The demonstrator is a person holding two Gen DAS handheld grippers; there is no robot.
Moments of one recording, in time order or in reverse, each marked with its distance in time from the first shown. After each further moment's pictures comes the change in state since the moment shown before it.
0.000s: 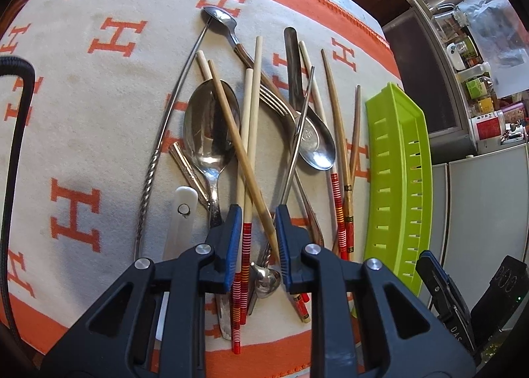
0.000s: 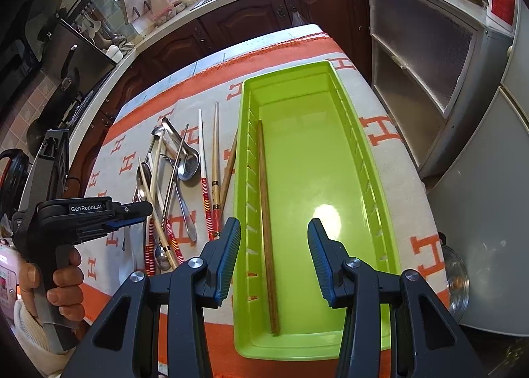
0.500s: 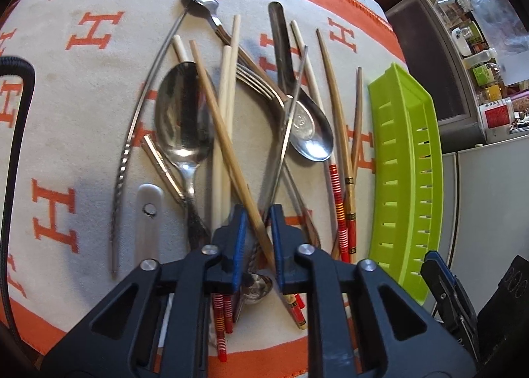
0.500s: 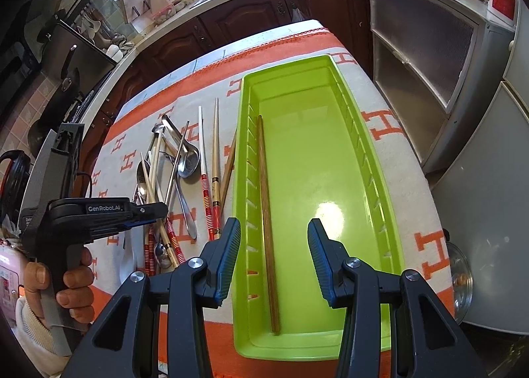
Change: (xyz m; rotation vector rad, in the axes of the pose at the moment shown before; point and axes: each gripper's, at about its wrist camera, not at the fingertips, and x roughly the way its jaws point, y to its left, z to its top) left arm 0.026 -0.022 0.000 0.027 0.042 0.025; right arm 0.007 -0.002 -0.002 0.011 0.012 0.010
